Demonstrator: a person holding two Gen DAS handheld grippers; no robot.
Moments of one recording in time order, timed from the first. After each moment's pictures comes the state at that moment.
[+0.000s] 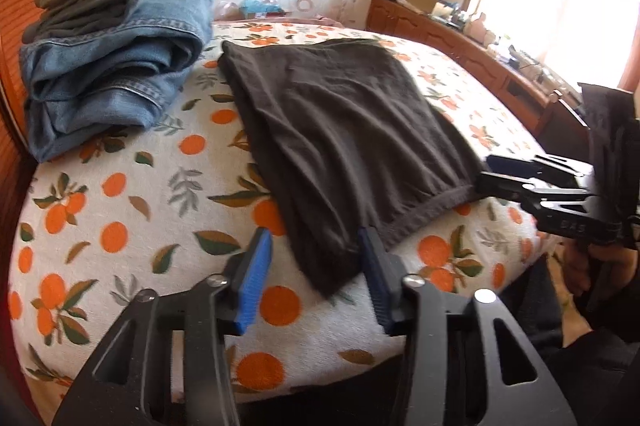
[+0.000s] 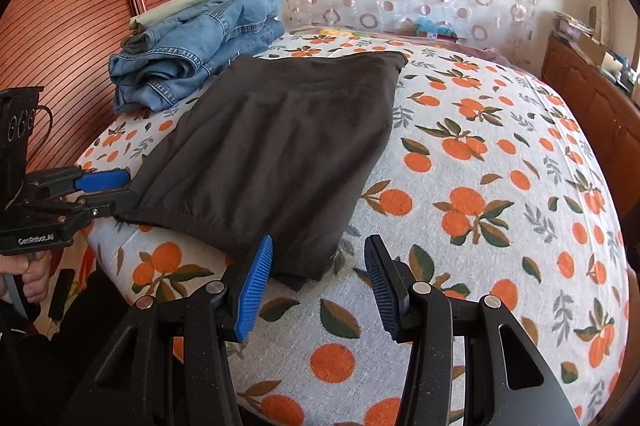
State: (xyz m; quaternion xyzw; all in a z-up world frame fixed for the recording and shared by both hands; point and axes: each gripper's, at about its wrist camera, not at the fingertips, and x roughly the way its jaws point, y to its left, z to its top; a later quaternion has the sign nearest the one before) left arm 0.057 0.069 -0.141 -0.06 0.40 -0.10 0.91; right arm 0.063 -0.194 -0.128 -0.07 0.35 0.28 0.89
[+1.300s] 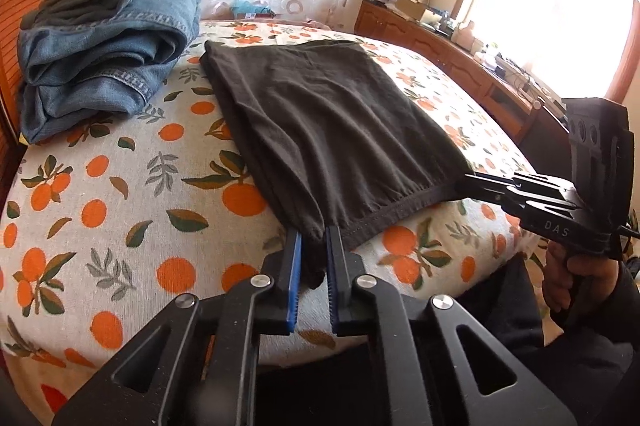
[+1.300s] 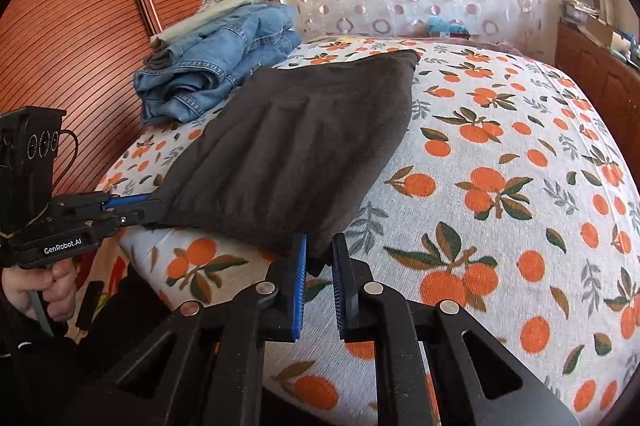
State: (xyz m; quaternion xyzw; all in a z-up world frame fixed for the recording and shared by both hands) left arm 0.038 0.060 -0.135 -0.08 0.40 -0.12 0.91; right arm 0.042 -0.204 -0.130 -0.02 0.34 0.31 0.88
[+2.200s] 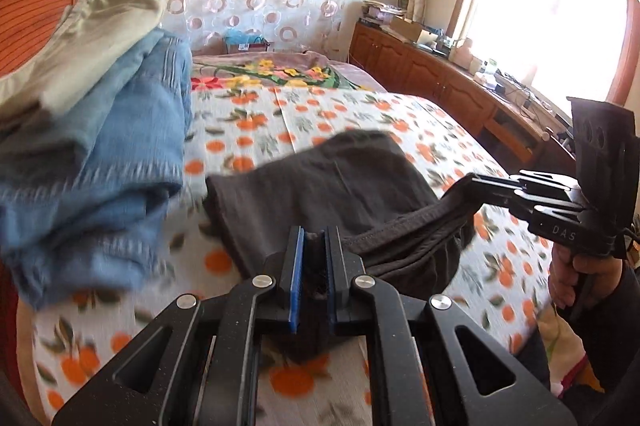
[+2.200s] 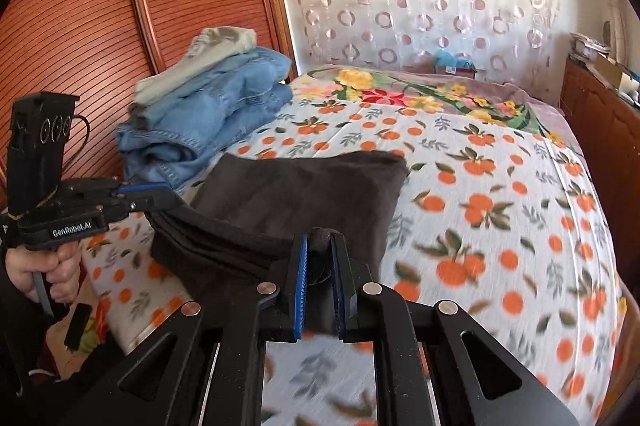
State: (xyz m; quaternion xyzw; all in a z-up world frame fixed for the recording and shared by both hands) left arm 0.147 0.086 -0.086 -0.06 0.36 -0.13 0.92; right arm 0.137 -0.187 -0.074 -0.05 0.30 0.32 0.90
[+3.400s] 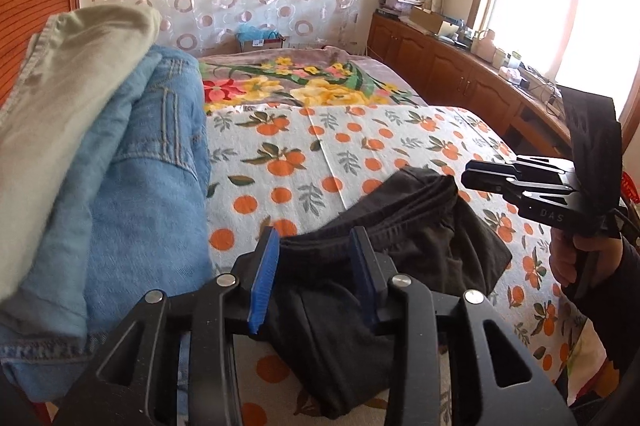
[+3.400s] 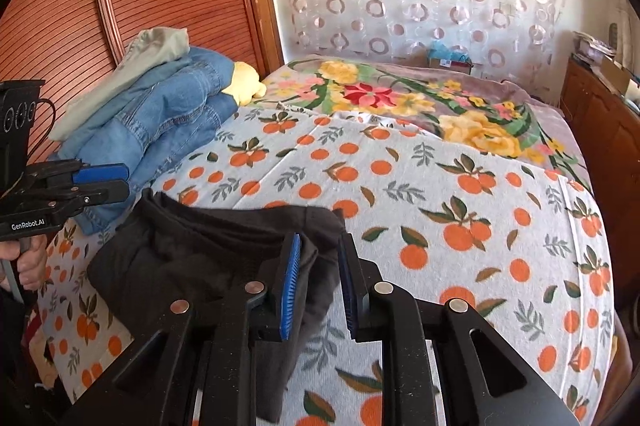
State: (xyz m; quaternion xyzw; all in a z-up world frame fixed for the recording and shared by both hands) left arm 0.223 0.102 -0.084 -0.04 0.38 -0.11 0.92; right arm 0.243 -0.164 -0.084 -0.07 0.33 0.32 0.89
